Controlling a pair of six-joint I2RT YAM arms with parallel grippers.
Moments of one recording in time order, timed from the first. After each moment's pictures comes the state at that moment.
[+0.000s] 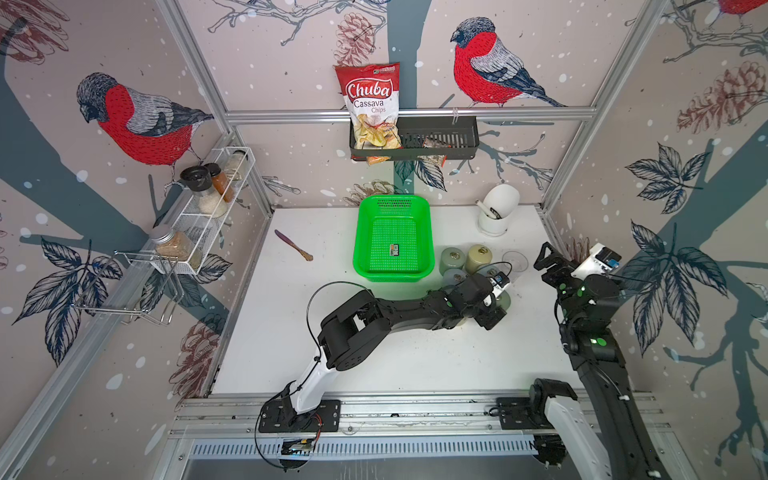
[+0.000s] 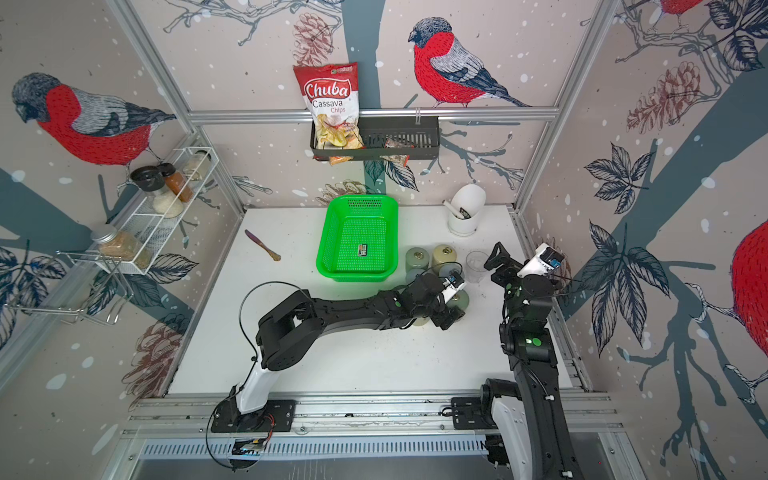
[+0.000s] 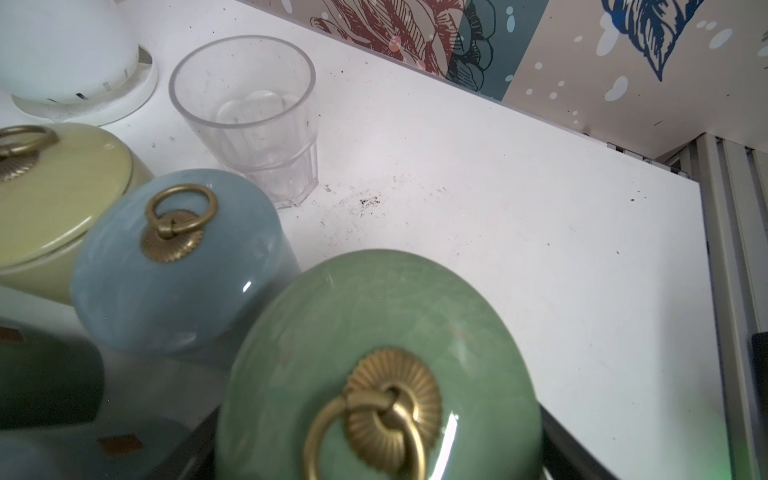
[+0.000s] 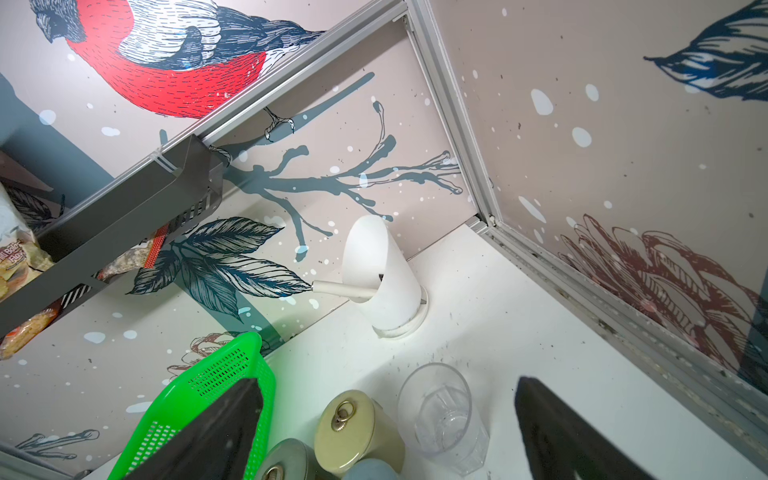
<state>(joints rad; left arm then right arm) -1.12 2.15 1.52 0.05 0.04 -0.05 -0.07 0.66 0.57 -0.01 0.05 0.47</state>
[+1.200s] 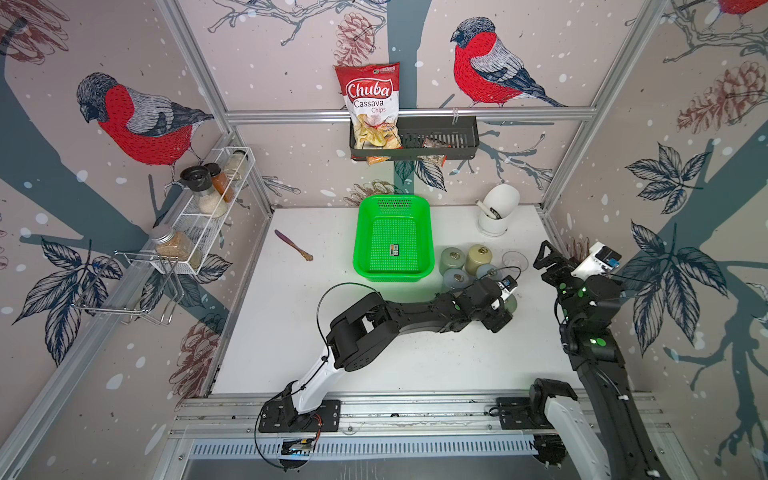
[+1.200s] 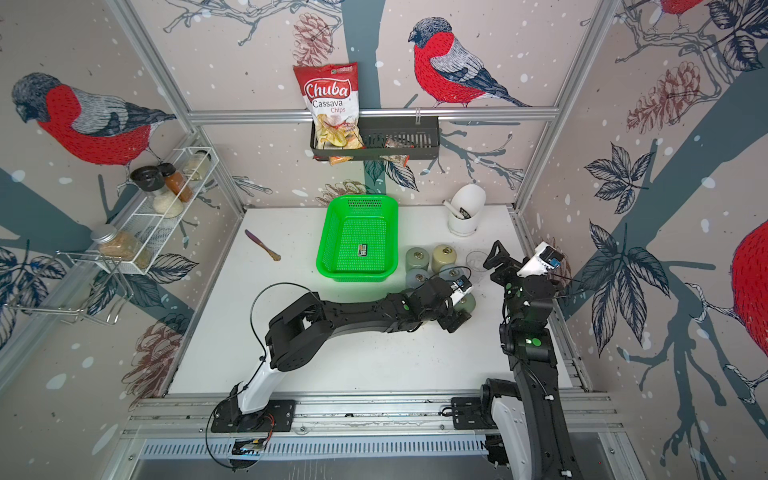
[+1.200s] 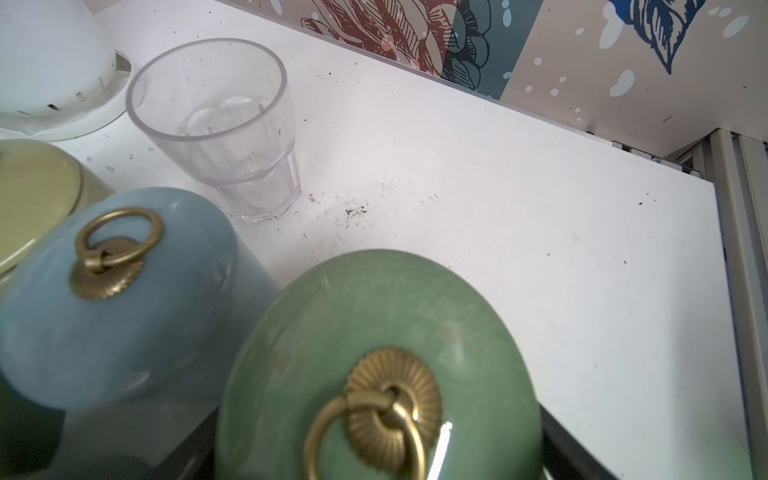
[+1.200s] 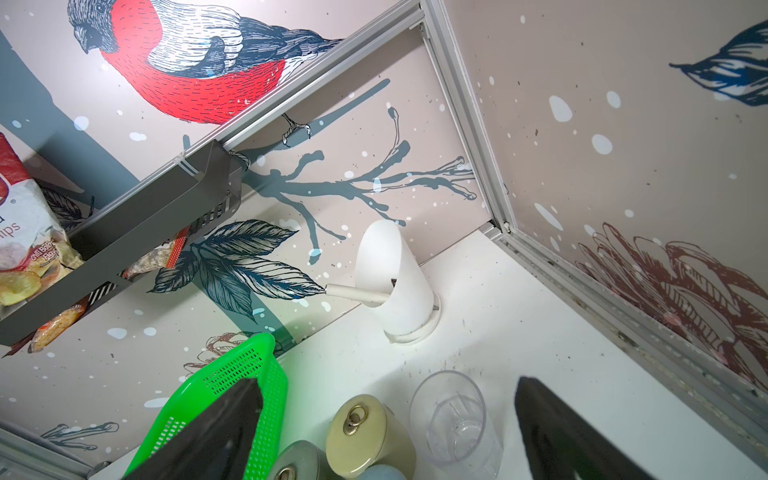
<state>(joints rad) -1.15 2.21 1.60 0.04 0.00 -0.06 -0.08 0.66 0.56 0.03 0.02 0.47</state>
